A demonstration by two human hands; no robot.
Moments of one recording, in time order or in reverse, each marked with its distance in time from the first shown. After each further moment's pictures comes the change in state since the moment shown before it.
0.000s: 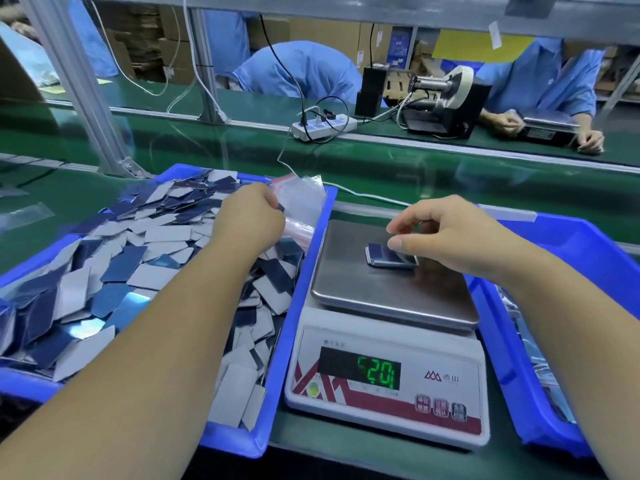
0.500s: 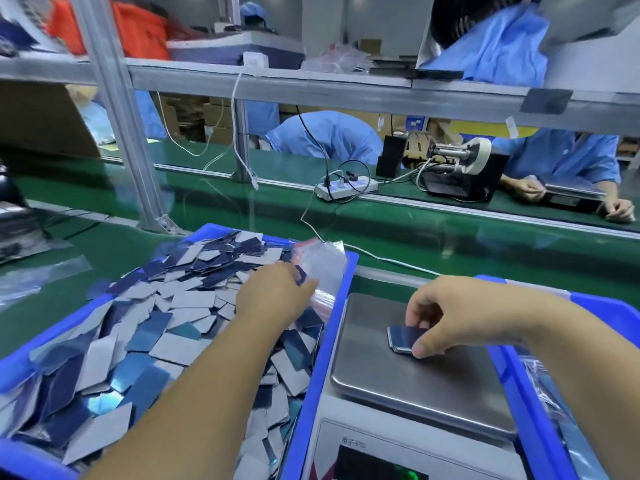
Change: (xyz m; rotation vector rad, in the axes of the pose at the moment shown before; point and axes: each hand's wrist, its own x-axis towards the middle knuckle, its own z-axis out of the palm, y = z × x) left_hand 0.008 -0.004 0.012 0.194 -0.062 -0.038; right_hand 0.030 -0.027 -0.015 -0.235 -0.491 0.163
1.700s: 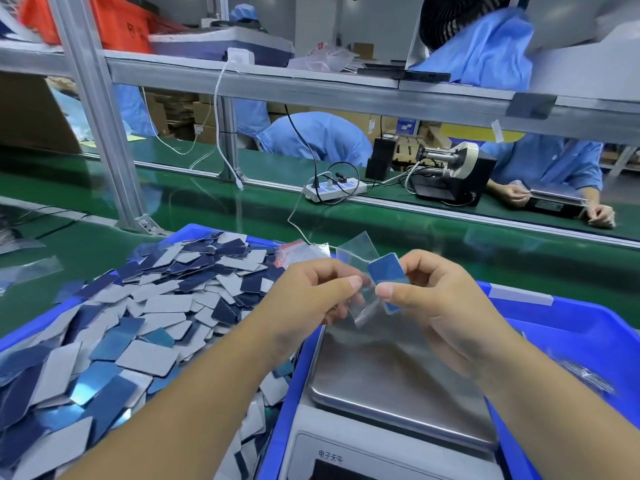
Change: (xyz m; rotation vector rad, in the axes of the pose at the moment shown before) left_hand -0.053 0.049 -0.017 -1.168 -0.447 0.324; right_hand 0.000 -0.018 0.030 1.108 0.448 -0.322
